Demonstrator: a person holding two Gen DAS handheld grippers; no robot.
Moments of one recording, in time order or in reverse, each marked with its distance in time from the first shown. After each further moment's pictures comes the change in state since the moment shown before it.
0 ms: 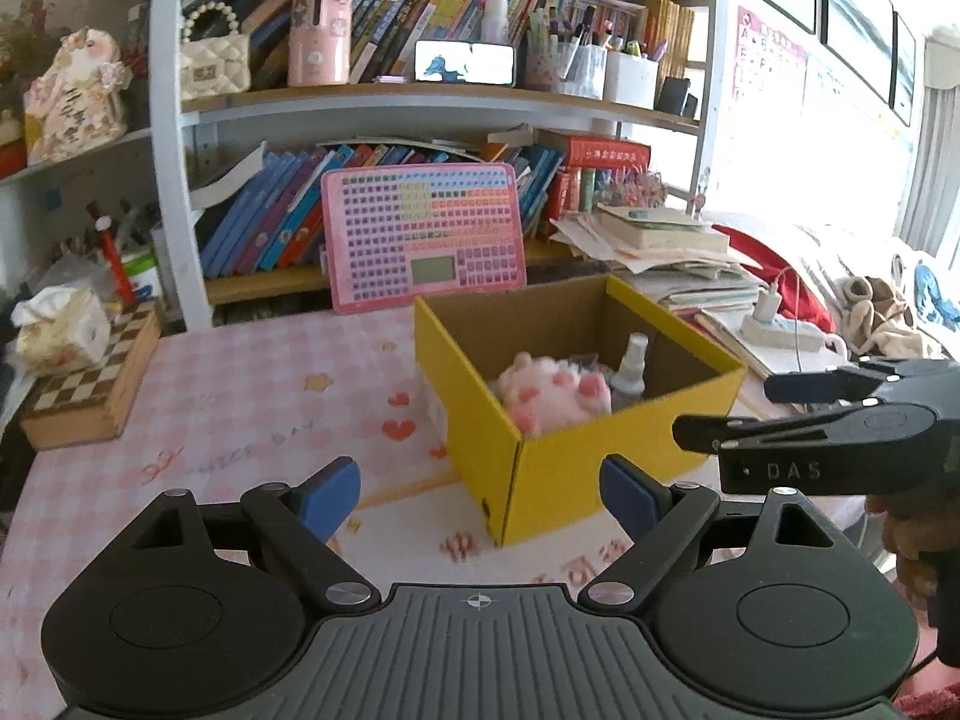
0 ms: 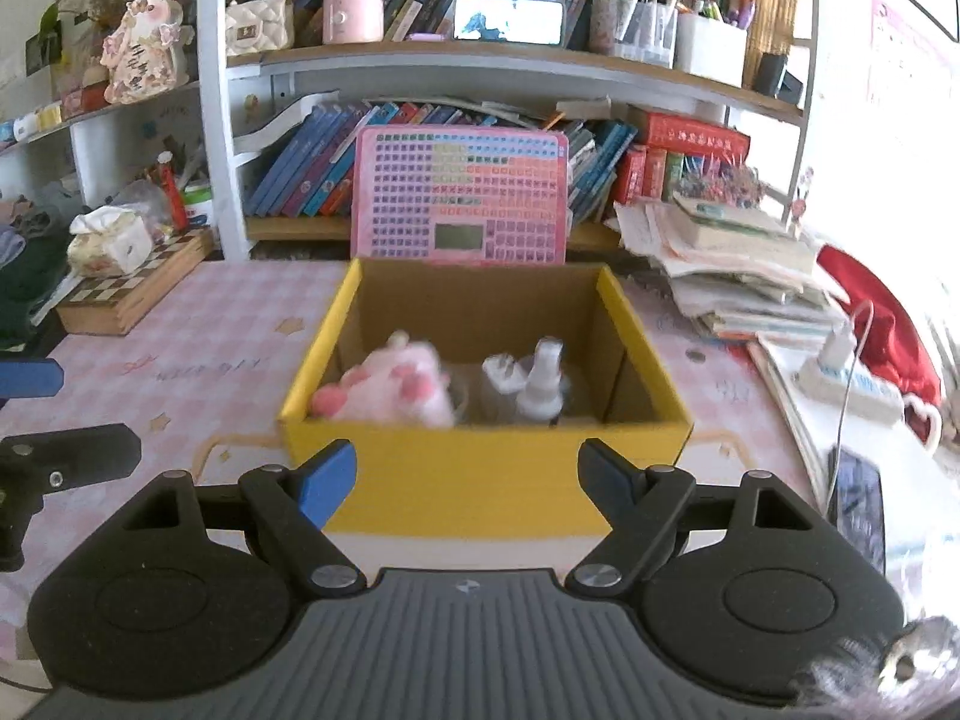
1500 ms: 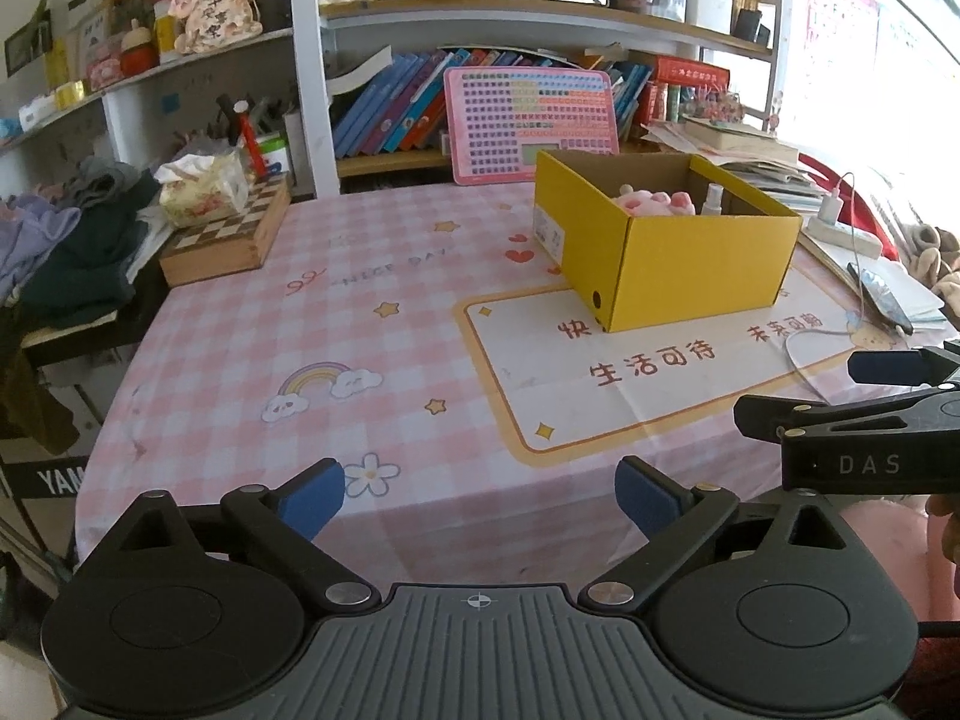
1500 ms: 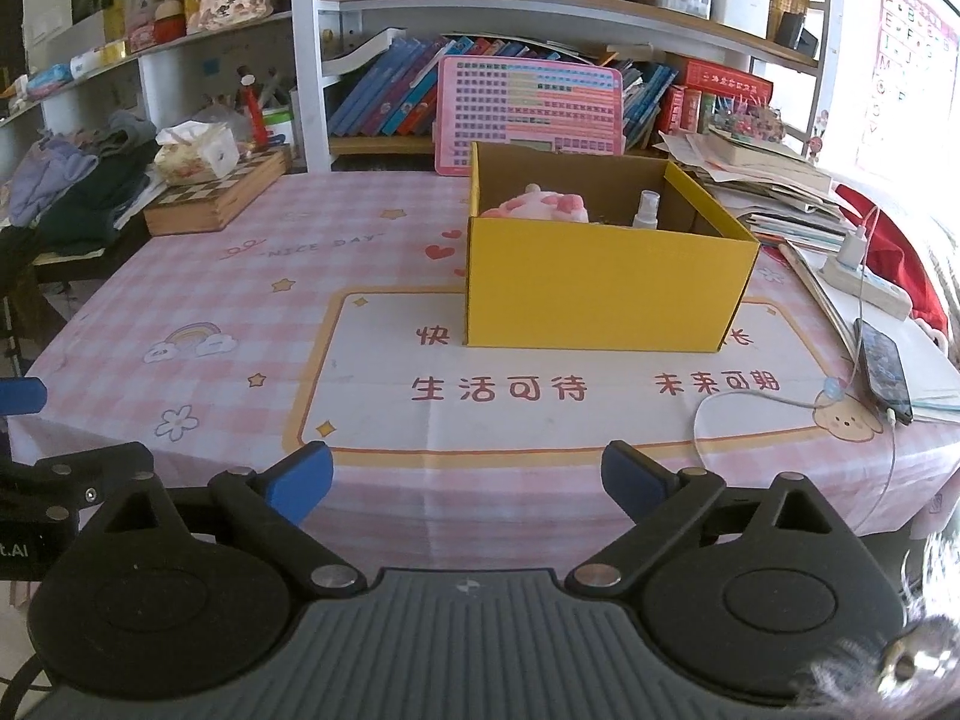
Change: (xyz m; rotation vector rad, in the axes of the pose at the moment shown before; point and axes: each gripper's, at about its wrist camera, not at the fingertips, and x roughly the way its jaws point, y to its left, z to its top) left arm -0.092 0.035 -0.100 -0.051 0.152 0.159; right arm -0.073 0.094 -0.092 -0.009 0.078 0.030
